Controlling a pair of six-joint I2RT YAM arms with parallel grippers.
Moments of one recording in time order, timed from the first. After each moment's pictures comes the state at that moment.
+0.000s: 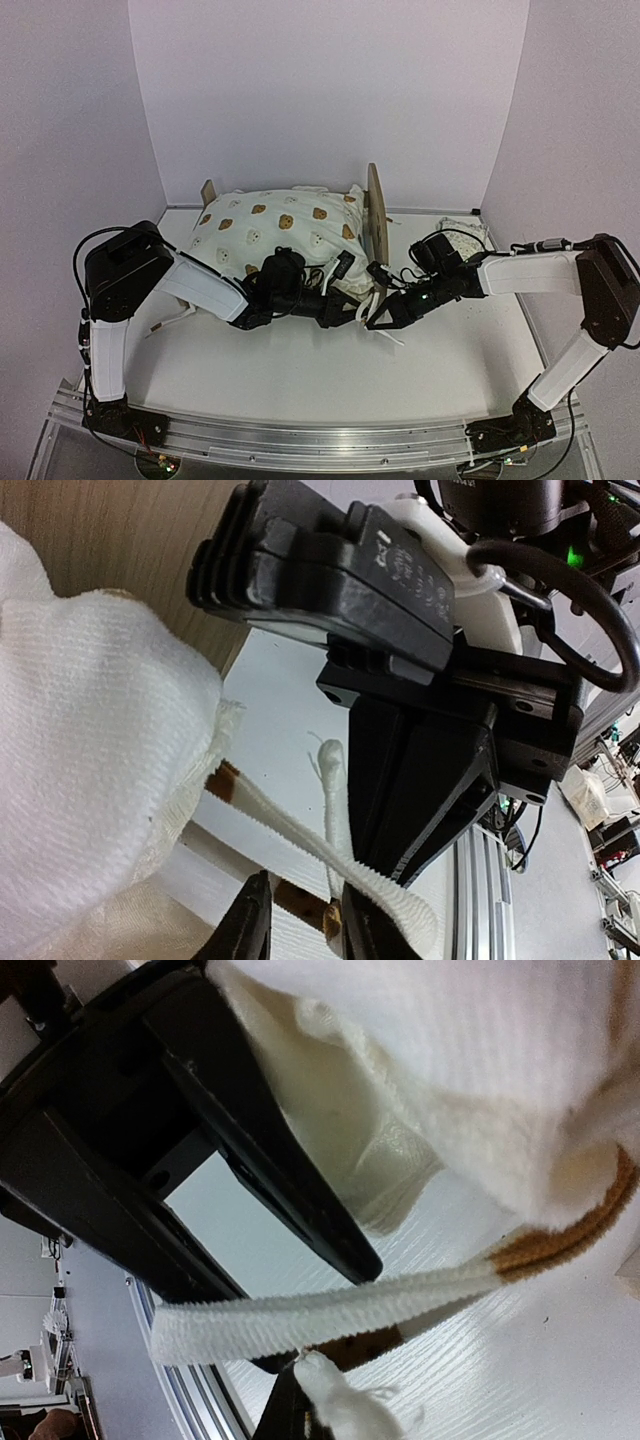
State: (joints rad) left arm -0.96 2.04 1.08 0.67 0.55 -0.42; right arm 0.61 1.60 0.89 -0.28 -0.72 0.17
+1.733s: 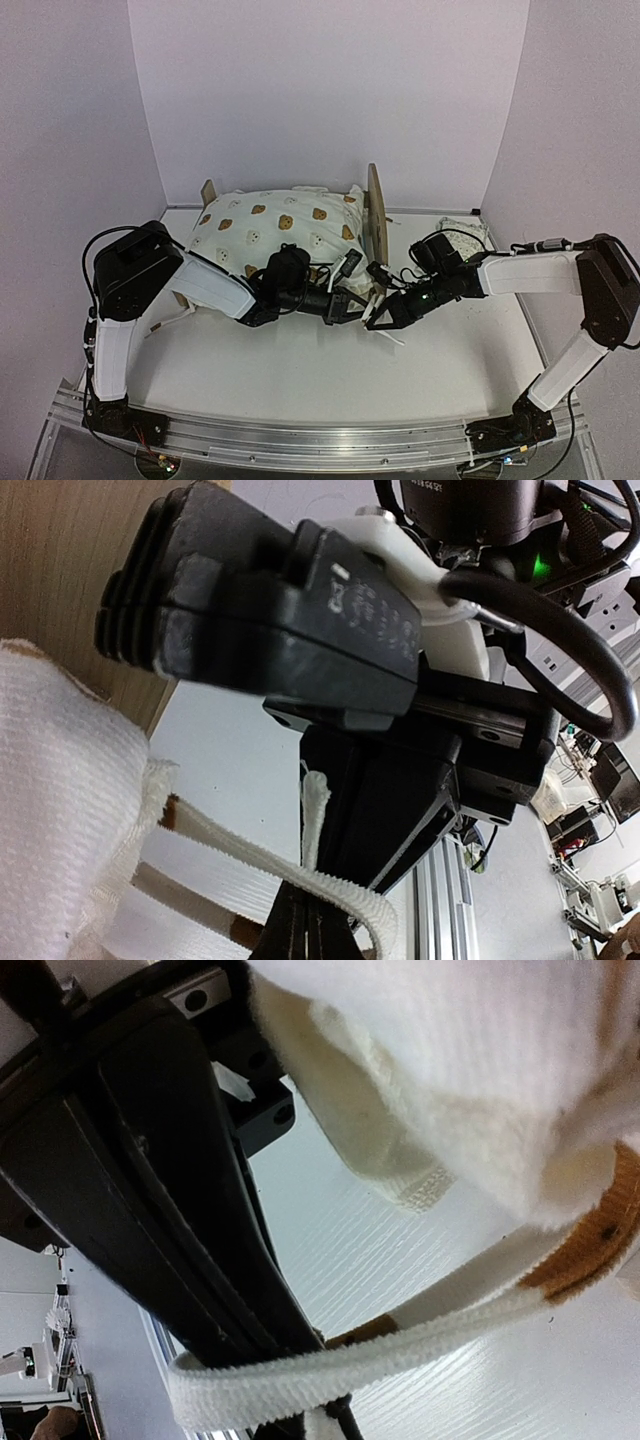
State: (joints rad) left arm -0.96 2.09 1.15 0.71 0.67 -0.50; right arm 0.61 1.60 0.89 -0.28 -0.73 0.16
